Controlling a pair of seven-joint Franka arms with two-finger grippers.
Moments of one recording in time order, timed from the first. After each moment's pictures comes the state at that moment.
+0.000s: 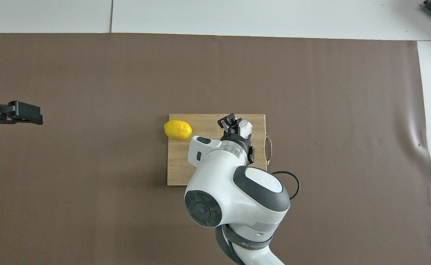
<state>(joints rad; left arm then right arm) -0.01 -0.06 -0.05 -1.68 0.00 1.66 -0.11 0.63 0.17 0.06 -1.94 -0.79 2.21 -0.90</state>
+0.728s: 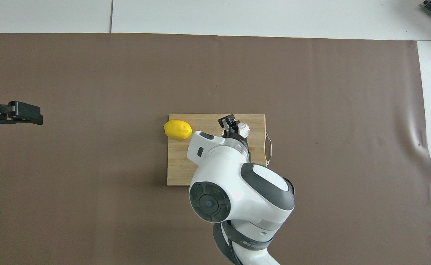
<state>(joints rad) -0.01 -0.06 -0.05 -1.68 0.00 1.66 -0.11 0.61 0.16 0.06 -1.92 -0.63 2.22 -0.90</state>
